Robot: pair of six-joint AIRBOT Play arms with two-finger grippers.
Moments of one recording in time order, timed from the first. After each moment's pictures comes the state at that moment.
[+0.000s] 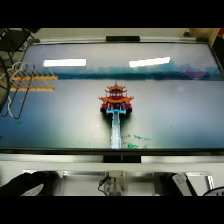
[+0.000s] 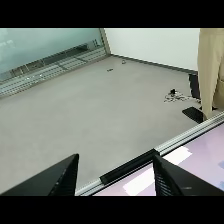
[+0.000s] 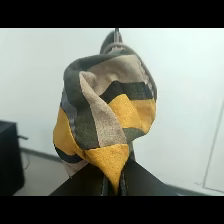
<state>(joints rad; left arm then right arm) -0.47 -1.08 1.70 1.55 -0.54 -1.24 -1.16 -0.99 1.69 -1.66 0.57 1.62</state>
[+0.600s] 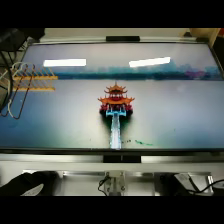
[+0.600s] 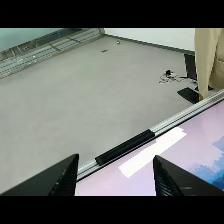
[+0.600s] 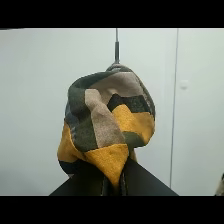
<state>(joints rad) -0.47 -1.08 1.70 1.55 -0.62 -1.24 -1.40 -1.03 1.70 -1.58 0.44 1.63</state>
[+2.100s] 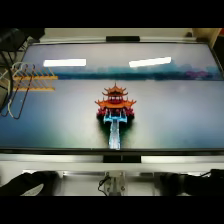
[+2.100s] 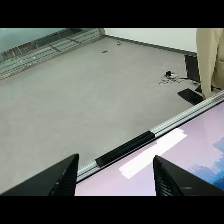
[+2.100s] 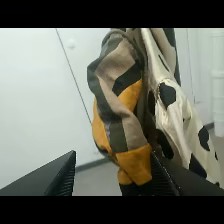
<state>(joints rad) -0.47 -1.08 1.70 1.55 -0.61 -1.24 -1.91 -0.96 1.70 -1.36 0.79 1.64</state>
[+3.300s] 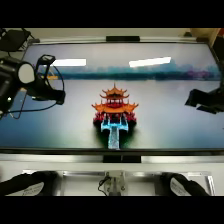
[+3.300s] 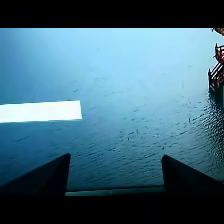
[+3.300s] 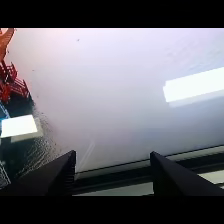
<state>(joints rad) -0.35 -1.29 1.47 1.70 -1.53 -1.70 -0.19 -1.11 1.35 -1.47 1.58 1.65</state>
